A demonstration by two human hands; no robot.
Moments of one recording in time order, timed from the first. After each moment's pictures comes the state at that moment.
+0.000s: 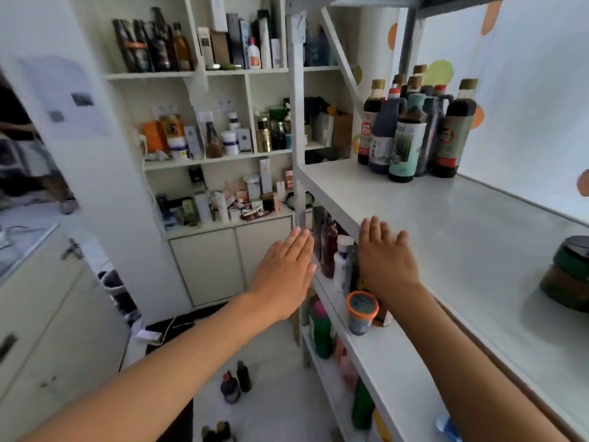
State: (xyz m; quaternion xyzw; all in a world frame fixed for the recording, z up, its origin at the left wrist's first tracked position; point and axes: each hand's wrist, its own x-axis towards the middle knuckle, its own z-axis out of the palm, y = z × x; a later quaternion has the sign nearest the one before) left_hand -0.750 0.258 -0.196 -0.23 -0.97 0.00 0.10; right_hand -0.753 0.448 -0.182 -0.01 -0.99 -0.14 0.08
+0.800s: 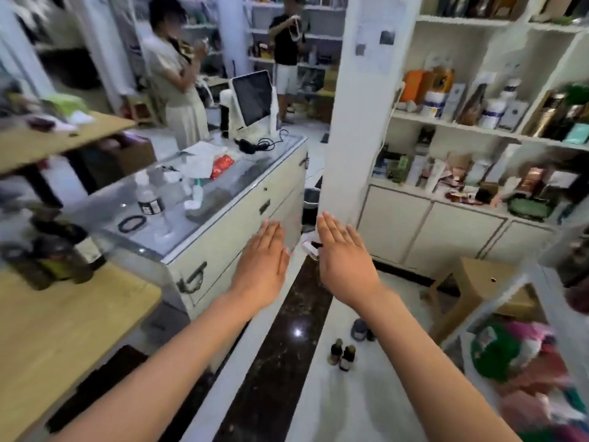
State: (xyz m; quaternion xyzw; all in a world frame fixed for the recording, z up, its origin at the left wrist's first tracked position) left_hand -0.448 -0.173 -0.275 0.20 -0.96 -0.14 0.17; right_hand -0.546 -0.030 -0.242 0.47 -0.87 0.13 0.08
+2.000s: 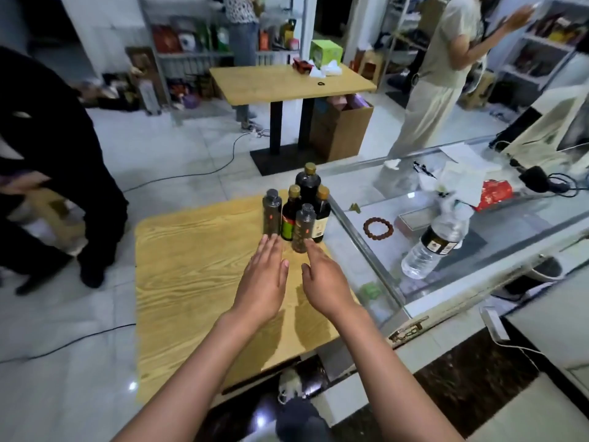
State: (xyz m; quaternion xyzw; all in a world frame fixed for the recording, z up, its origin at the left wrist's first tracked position) left_hand -0.118 -0.570 -0.388 0.56 -0.77 -0.22 0.22; right_hand -0.263 -0.562 -0.390 0.69 -0.67 0.20 -0.18
